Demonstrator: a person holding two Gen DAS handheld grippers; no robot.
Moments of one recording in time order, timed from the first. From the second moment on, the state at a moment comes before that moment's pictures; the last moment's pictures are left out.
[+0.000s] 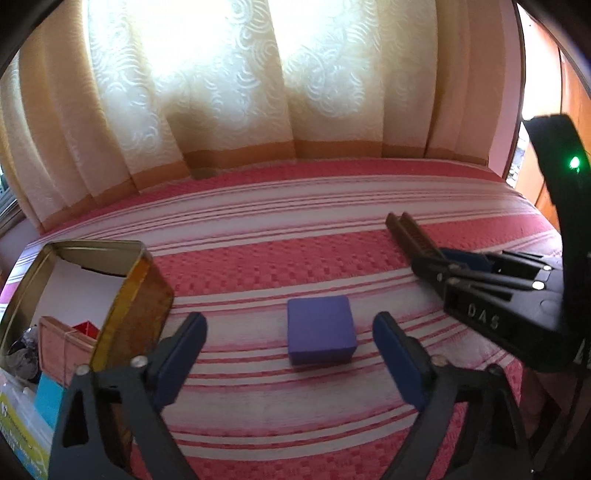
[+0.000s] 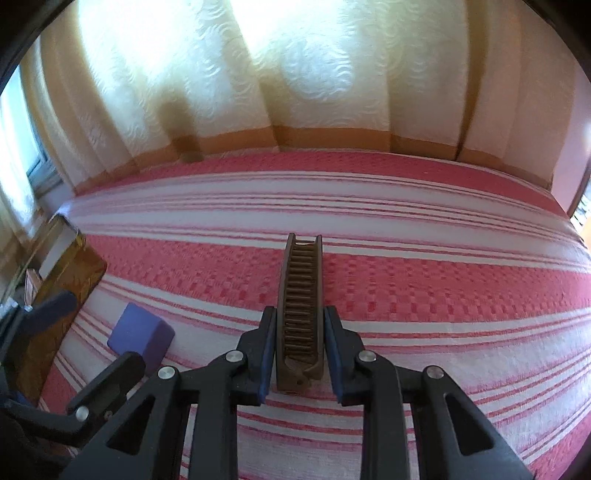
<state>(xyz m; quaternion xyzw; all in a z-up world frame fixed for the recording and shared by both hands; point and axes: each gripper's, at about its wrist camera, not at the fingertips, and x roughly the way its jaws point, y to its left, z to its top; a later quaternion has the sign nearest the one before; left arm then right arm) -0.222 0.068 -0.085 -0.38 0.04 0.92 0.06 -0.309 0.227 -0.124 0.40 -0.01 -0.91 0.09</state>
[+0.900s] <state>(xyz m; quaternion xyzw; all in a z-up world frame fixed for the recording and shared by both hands) -0.207 0.062 -0.080 -0.36 0.04 0.93 0.08 -0.291 0.222 -0.118 0.36 0.00 -0.93 0.09</state>
